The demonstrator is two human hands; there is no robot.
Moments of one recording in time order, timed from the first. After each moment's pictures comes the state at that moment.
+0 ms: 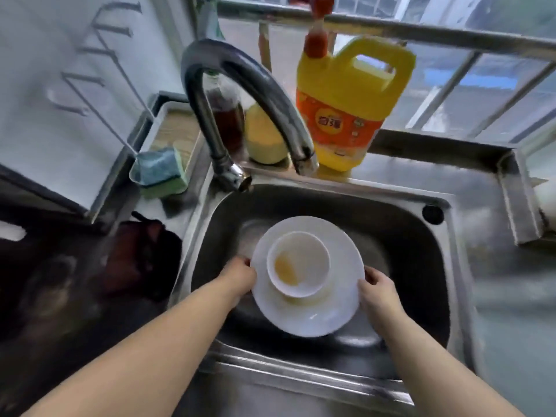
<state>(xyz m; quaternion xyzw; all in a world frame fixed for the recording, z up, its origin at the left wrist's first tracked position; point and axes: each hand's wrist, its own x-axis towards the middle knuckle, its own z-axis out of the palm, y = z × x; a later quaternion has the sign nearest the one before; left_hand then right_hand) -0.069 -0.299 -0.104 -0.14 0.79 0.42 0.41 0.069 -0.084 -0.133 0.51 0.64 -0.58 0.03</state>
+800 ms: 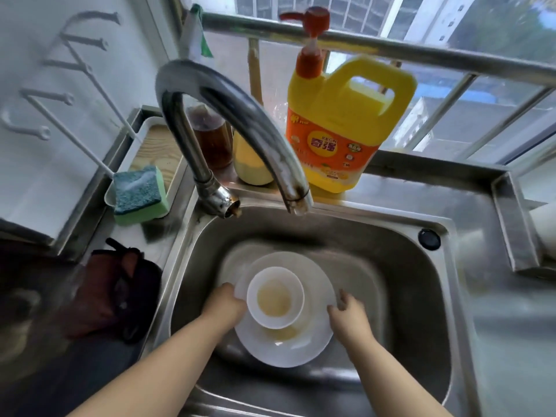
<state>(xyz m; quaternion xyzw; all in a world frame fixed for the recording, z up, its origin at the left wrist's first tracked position) -0.084 -0.298 -0.137 -0.06 0.87 0.27 0.41 0.042 -0.105 -0.136 0.50 0.72 -0.46 0.14</state>
